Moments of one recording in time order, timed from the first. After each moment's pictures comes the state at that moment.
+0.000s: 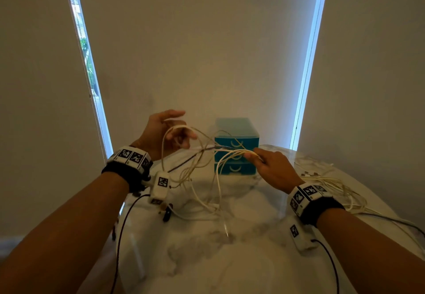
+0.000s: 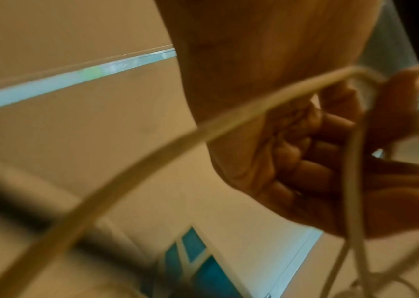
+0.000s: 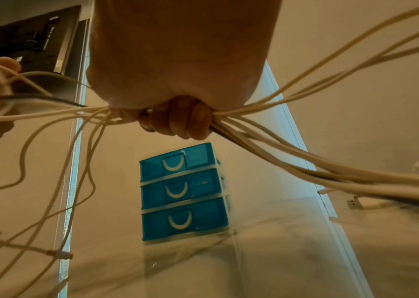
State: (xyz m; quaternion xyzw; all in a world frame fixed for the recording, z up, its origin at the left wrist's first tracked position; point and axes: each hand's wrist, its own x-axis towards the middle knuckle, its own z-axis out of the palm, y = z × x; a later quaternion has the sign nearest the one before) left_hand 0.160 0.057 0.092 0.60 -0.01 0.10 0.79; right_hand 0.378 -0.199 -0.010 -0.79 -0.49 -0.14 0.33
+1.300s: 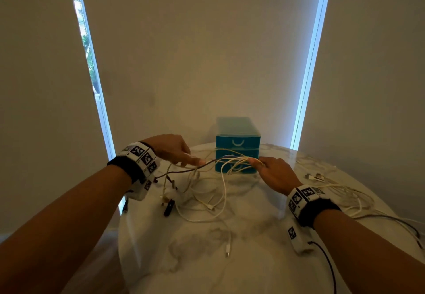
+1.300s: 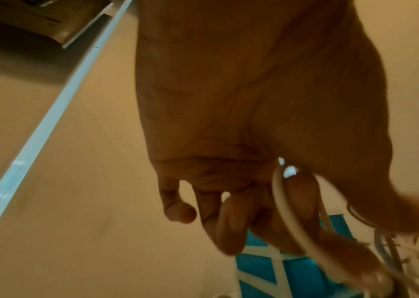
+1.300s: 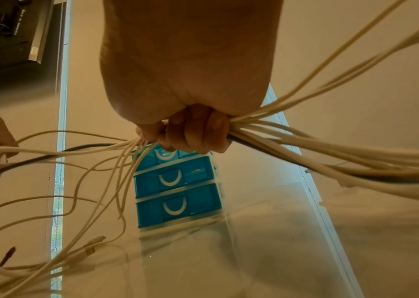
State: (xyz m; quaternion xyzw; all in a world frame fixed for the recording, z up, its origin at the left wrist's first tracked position) left_hand 0.175 0.074 0.074 0.98 0.18 -0.03 0.09; right_hand 0.384 -0.195 -0.025 -0.86 -0.41 -0.08 0.28
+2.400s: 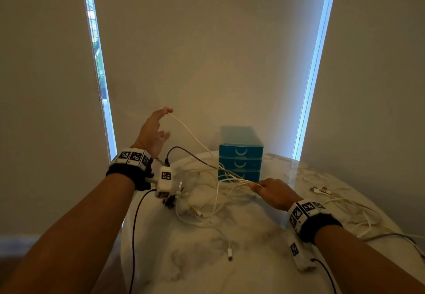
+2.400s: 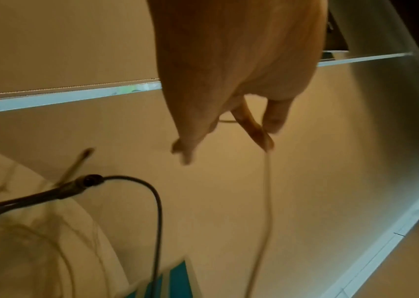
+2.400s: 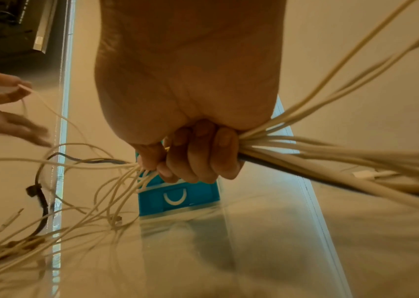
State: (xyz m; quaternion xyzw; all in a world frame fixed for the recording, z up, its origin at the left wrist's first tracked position) left_hand 0.169 0.115 0.081 0.57 0.12 0.42 0.70; right_hand 0.378 -0.198 -0.039 -0.90 -0.39 0.05 0.19
